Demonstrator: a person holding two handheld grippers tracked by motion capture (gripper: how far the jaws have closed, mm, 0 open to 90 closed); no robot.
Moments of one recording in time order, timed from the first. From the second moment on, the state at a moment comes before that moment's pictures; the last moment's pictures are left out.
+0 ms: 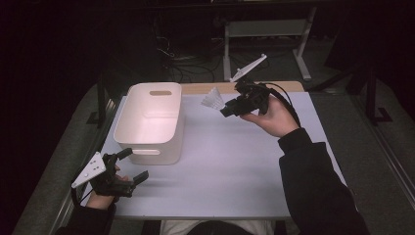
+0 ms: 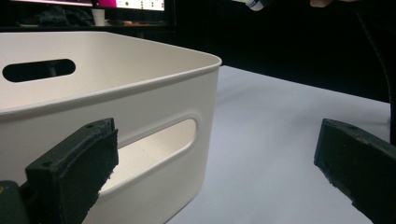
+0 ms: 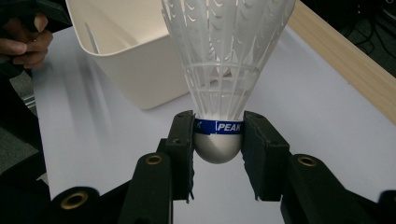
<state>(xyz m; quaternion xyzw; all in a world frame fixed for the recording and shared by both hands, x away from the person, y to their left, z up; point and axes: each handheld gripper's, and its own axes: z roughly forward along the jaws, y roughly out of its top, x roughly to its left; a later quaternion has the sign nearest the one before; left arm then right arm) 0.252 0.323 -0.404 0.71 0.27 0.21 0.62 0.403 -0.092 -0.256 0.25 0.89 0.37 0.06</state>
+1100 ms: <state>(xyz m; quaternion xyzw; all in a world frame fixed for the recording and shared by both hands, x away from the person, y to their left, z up) 0.252 0.323 -0.404 0.71 0.27 0.21 0.62 0.410 -0.041 -0.248 0.21 0.90 0.38 0.04</state>
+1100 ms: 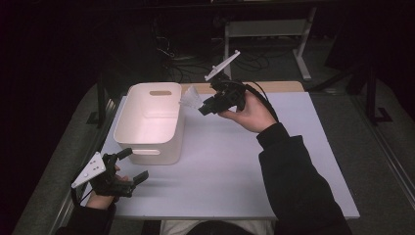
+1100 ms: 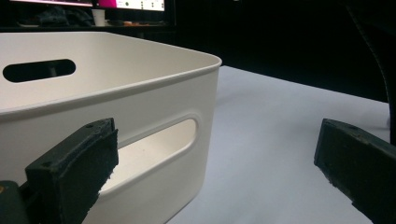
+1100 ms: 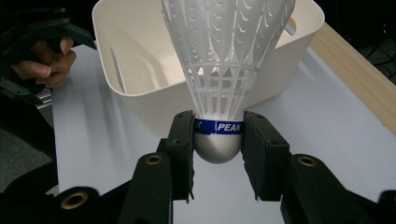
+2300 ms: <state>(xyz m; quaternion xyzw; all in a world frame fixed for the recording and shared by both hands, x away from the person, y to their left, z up) 0.251 0.323 -0.404 0.71 0.27 0.21 0.62 0.412 0.027 -0.252 0.17 0.91 0.37 0.02</state>
